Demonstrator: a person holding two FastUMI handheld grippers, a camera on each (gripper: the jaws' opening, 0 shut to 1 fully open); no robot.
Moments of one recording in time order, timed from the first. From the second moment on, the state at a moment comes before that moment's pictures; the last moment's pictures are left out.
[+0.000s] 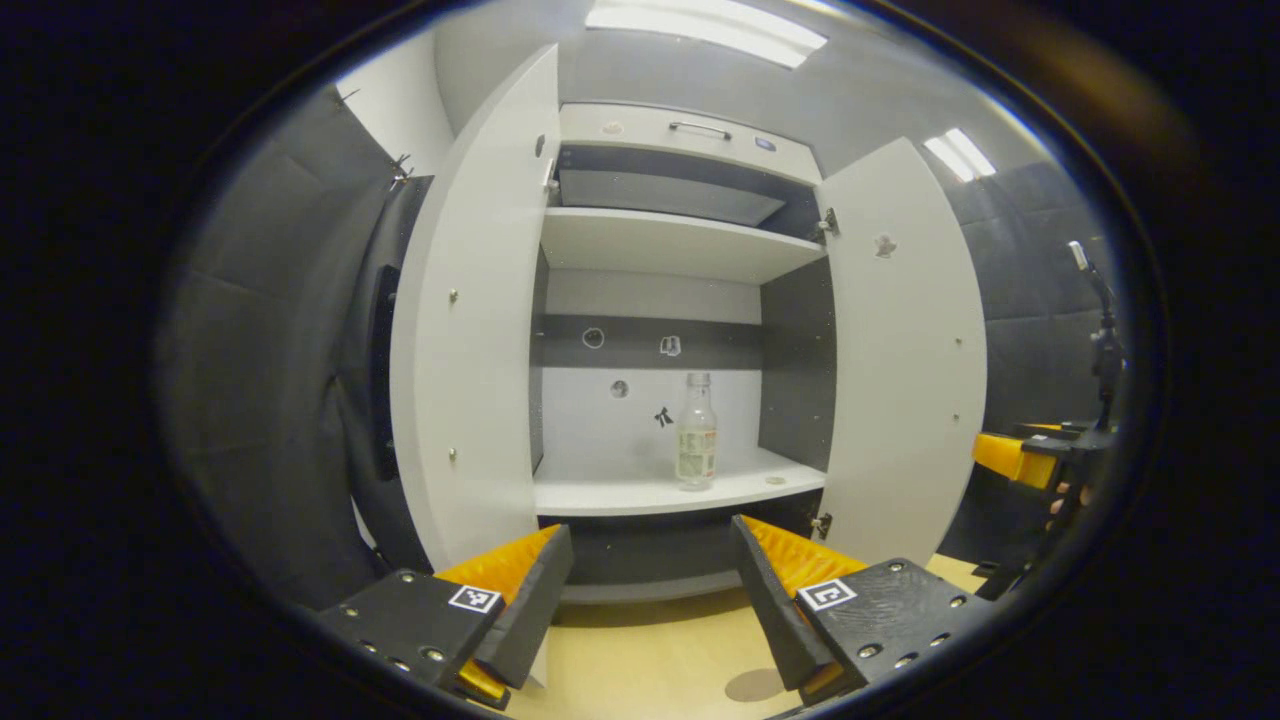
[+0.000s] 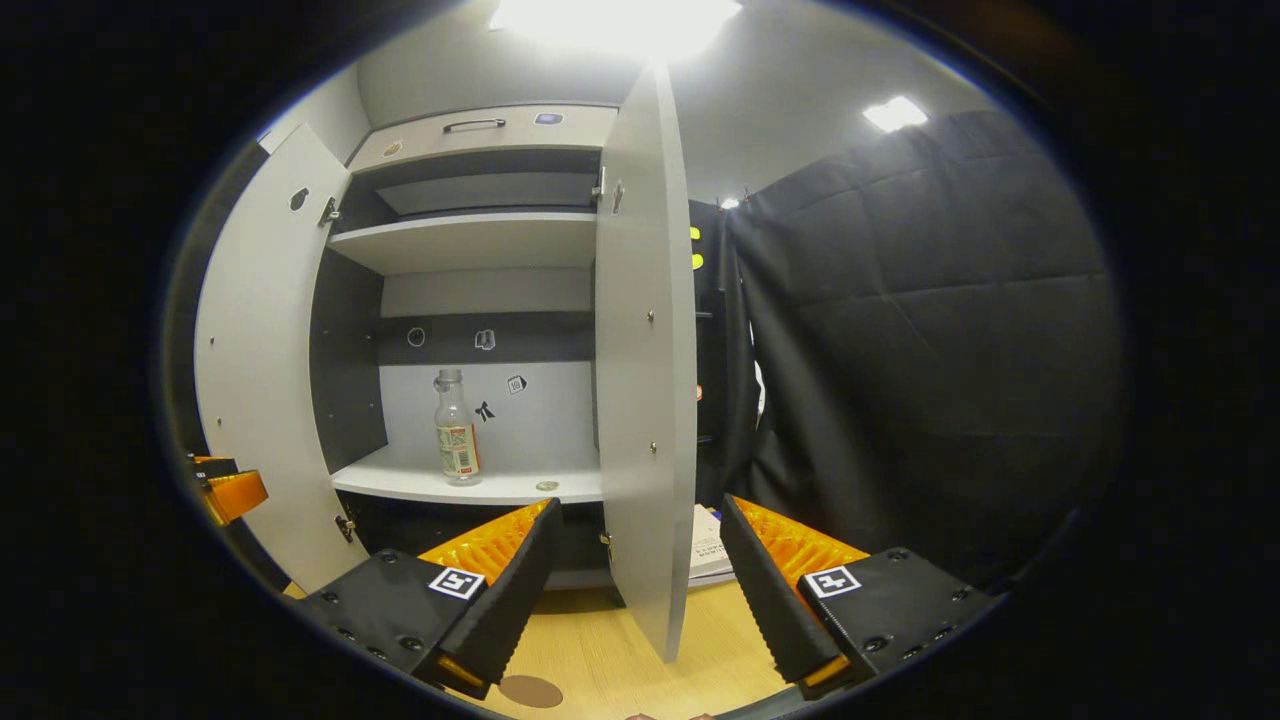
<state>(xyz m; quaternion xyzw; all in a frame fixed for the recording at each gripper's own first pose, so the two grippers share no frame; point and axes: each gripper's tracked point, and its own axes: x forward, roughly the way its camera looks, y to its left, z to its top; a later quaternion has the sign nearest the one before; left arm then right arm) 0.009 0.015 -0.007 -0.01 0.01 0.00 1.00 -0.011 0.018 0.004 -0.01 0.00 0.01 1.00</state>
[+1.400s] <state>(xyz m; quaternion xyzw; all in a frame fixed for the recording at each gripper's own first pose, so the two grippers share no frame) 0.177 -0.025 0.051 -0.01 -0.02 -0.05 1.00 0.025 -0.116 0.018 0.00 0.01 -0.14 0.99</state>
